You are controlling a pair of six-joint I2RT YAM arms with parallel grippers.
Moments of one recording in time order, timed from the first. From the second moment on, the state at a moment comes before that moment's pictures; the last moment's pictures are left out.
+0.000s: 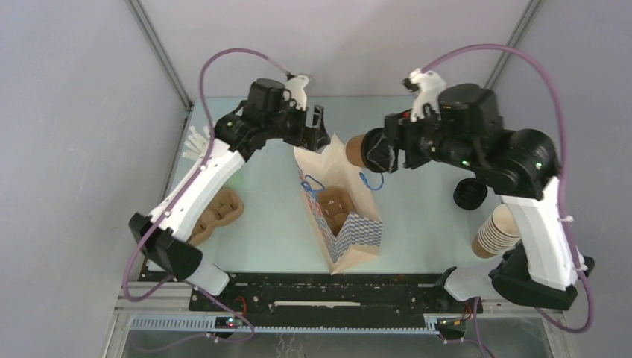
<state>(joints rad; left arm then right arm) -0.54 1.49 1.68 -0.71 0.25 -0.22 0.80 1.40 2.21 -1.34 0.08 0.29</state>
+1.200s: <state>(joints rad) -0.63 1.54 1.68 -0.97 -0.04 -0.35 0.95 1.66 2.27 -1.43 0.09 0.19</state>
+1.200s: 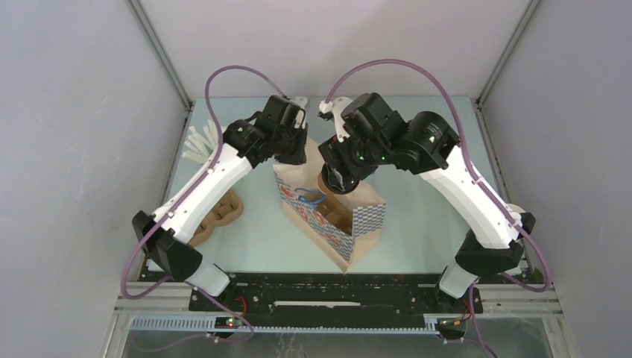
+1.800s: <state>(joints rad) -0.60 1.42 1.55 -0.97 -0.04 -0.52 1.09 1.81 2.15 -1.39 0.22 0.09</state>
